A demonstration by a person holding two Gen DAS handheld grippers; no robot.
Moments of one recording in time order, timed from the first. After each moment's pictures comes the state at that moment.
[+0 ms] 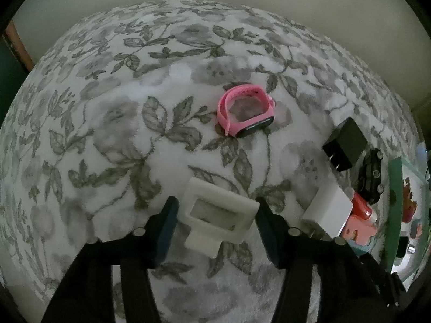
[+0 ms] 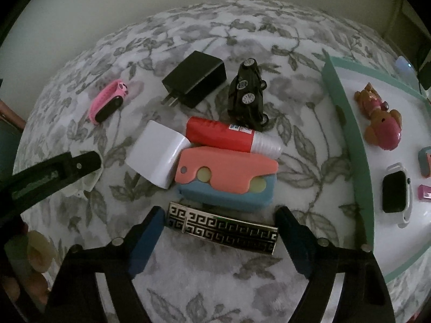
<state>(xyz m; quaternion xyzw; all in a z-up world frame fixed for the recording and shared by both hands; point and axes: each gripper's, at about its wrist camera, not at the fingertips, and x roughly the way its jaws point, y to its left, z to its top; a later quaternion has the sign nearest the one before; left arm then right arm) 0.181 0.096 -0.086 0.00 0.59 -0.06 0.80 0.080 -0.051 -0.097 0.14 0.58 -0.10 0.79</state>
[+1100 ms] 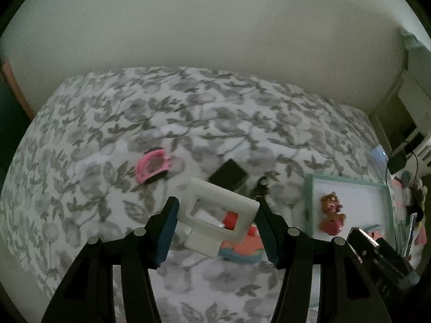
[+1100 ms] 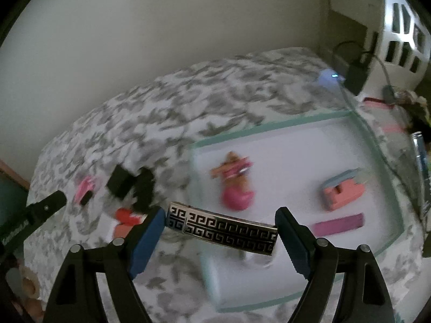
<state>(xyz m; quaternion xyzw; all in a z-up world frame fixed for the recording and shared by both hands) 0.133 -0.018 0.030 0.02 0.50 -0.11 0.86 0.032 -0.211 -0.001 0.20 0.48 -0.18 0.83</state>
